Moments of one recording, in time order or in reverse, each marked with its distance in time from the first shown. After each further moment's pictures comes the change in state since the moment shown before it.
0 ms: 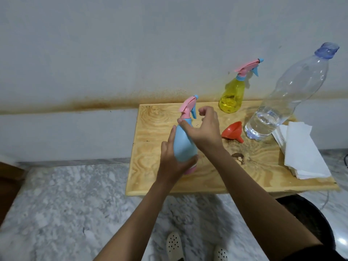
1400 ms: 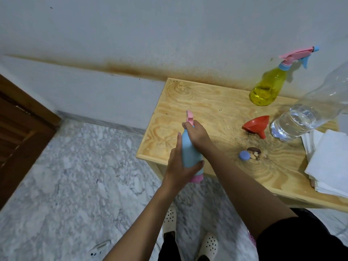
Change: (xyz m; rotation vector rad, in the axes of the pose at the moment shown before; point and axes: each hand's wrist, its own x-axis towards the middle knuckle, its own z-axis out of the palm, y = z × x) left_hand -0.086 0.009 0.016 -0.173 0.042 -0.473; right_hand -0.040 0.035 0.051 0.241 -0.597 0.188
